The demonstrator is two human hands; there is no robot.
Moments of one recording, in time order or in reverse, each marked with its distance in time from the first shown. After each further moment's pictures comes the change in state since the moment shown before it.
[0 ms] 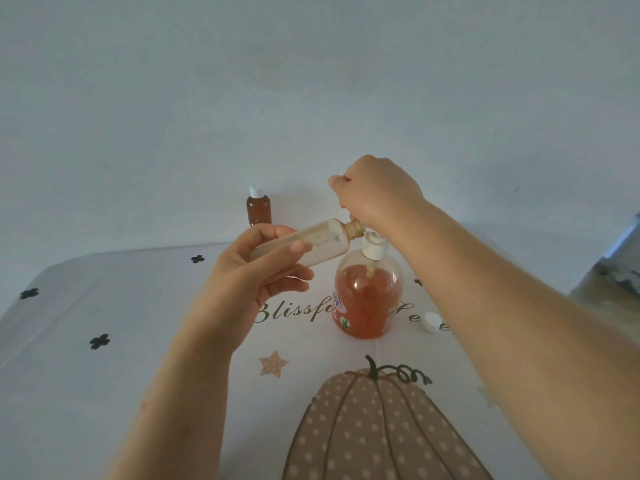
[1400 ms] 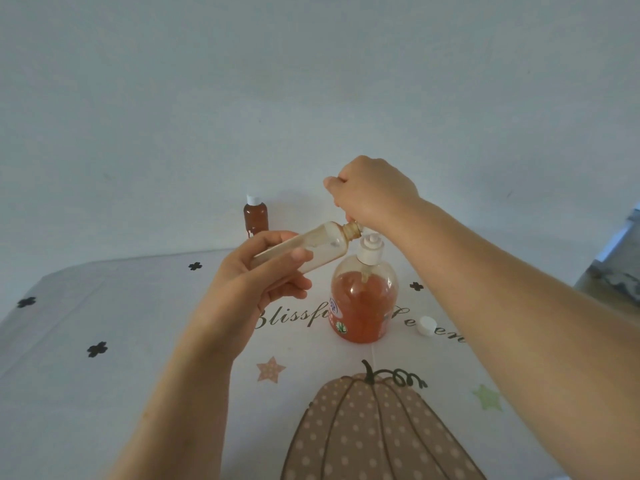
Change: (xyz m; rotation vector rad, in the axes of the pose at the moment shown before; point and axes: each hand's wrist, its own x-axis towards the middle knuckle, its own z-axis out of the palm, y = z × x) left_hand -0.003 0.001 0.004 0.047 -0.019 0.005; right_hand -0.002 -0.003 -0.010 0.019 0.000 -0.016
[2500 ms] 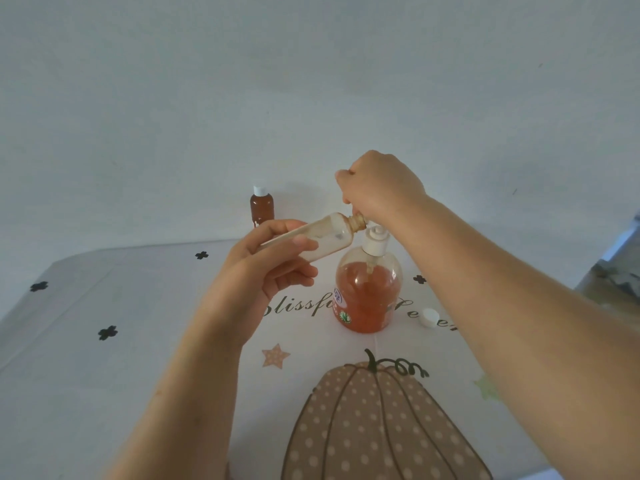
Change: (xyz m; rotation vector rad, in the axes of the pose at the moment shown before) left_hand 0.001 -0.001 0.000 -0.060 0.016 -0.022; right_hand 0.002 0.002 0.005 0.046 0.028 0.041
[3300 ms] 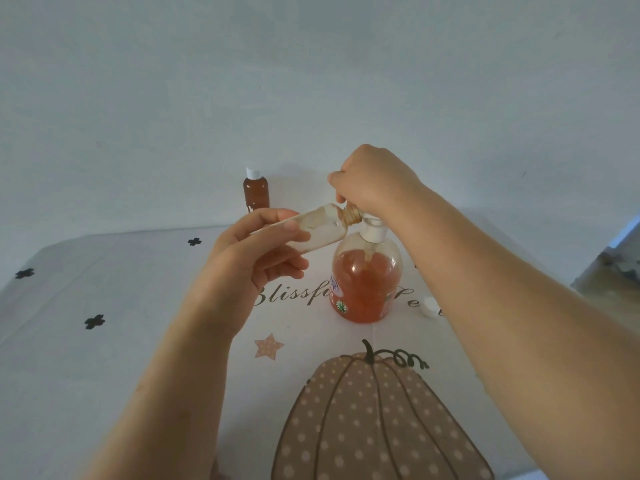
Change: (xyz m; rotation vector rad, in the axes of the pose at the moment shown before) left_hand 0.007 -0.010 -0.005 0.044 0.041 0.011; right_hand 0.010 0.009 0.017 -0.008 -0.109 0.018
